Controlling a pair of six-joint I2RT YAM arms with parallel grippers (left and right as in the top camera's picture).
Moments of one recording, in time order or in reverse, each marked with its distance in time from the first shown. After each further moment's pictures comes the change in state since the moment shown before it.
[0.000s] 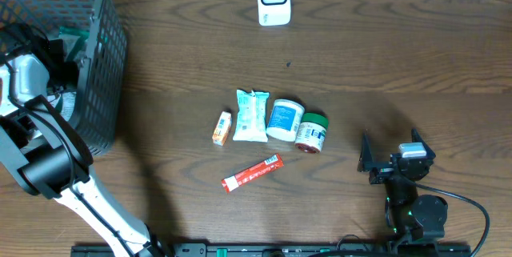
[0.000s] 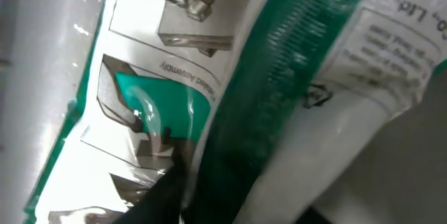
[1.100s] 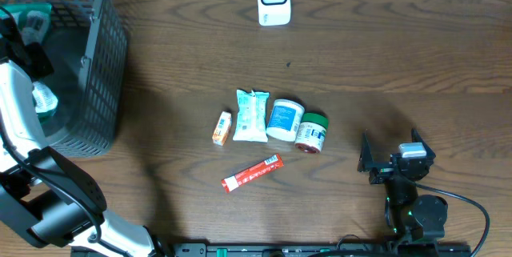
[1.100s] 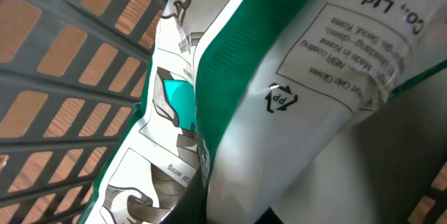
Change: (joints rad) left arm -0.003 -0.373 -0.051 -0.073 -0.151 -0.252; right arm 0.000 0.000 0.000 0.000 0.000 0.000
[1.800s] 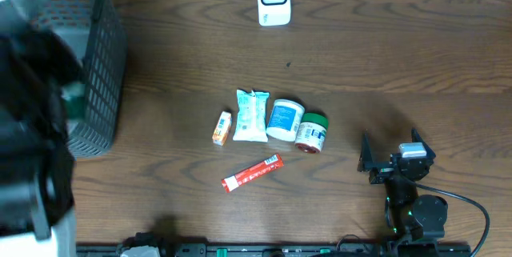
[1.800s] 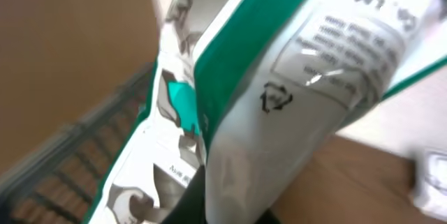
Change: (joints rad) left arm -0.451 -0.729 0.014 -0.113 -0.126 -0.176; right arm 0.000 0.000 0.000 0.000 0.000 0.000
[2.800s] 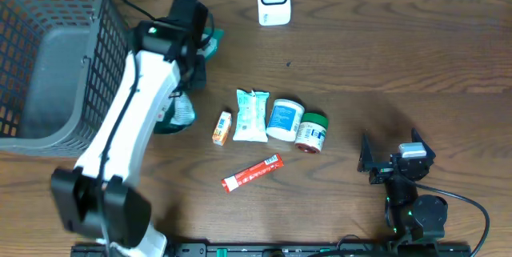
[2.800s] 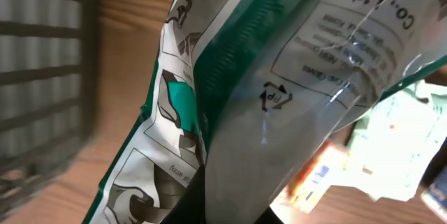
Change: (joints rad) left arm -0.367 0.663 -0.002 -0.373 0.047 -0.249; right arm 0.000 0.000 0.000 0.000 0.000 0.000
